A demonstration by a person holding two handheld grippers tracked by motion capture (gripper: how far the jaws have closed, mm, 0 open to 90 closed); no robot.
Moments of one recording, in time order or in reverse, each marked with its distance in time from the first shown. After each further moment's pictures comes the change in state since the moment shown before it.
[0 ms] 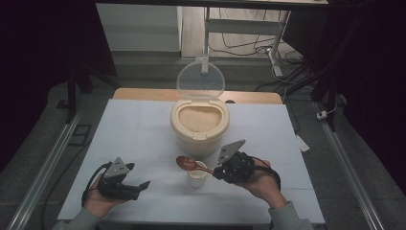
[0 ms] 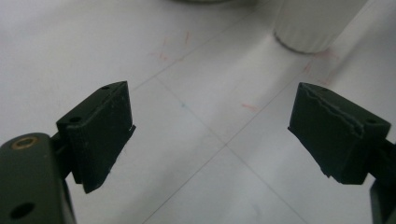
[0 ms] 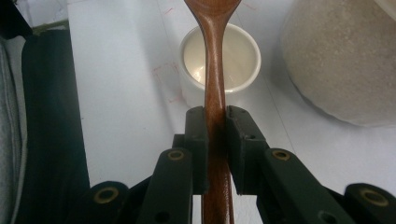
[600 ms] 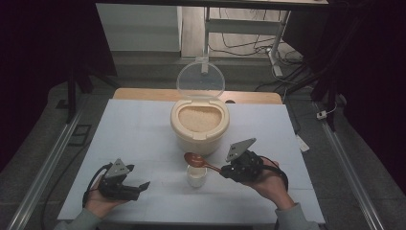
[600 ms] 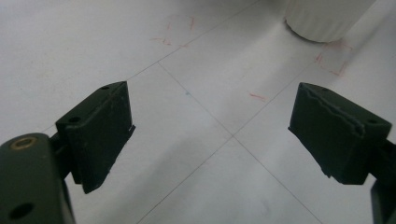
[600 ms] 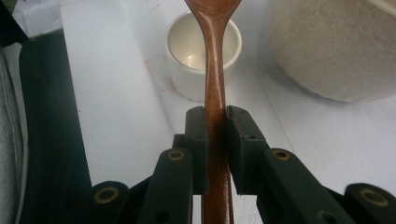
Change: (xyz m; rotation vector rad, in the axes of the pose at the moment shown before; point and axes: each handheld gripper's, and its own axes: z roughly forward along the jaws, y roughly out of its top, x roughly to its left) left arm 0.006 -0.012 0.011 0.022 -0.001 -0.036; right arm -0.006 -0.014 -0.014 -0.013 -0.016 0.059
